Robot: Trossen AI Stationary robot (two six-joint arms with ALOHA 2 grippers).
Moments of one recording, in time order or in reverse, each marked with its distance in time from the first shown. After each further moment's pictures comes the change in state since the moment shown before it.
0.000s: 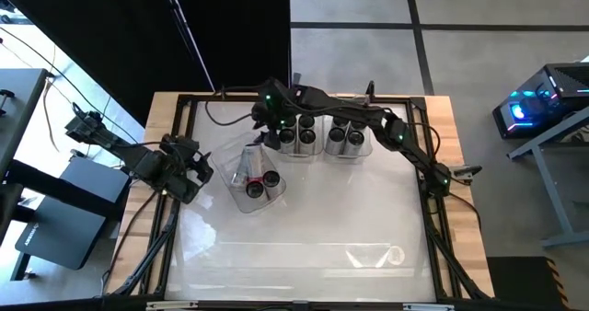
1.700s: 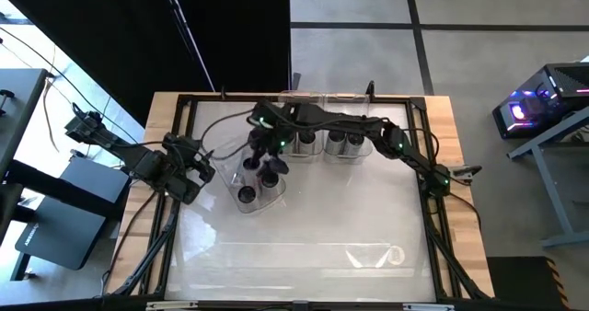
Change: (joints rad) left arm 0.001 0.000 0.000 0.051 -0.076 0.055; right arm 0.124 0.010 0.025 -0.136 -0.268 -0.084
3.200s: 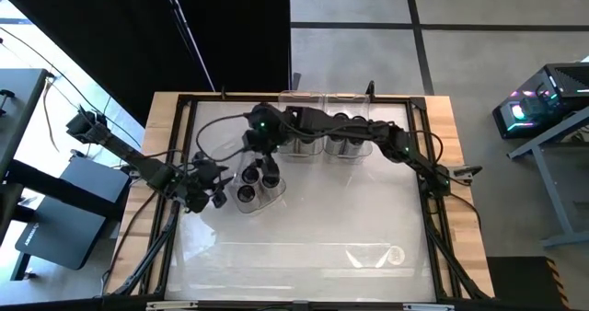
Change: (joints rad) left arm -0.032 -0.021 -0.343 0.817 0.148 0.521; right arm 0.061 -0.073 -0.005 0.120 0.347 0.002
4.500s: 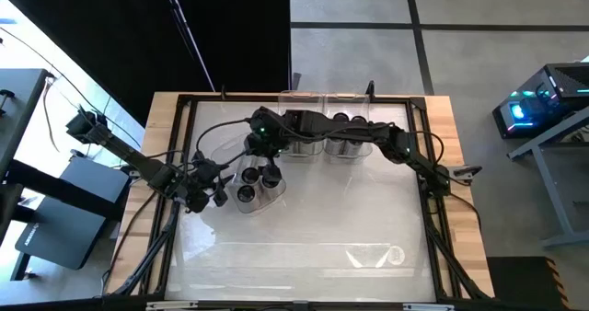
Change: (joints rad) left arm -0.001 0.000 -0.019 0.034 -0.053 -0.009; right arm 0.019 -0.011 -0.029 -0.029 -0.007 0.046
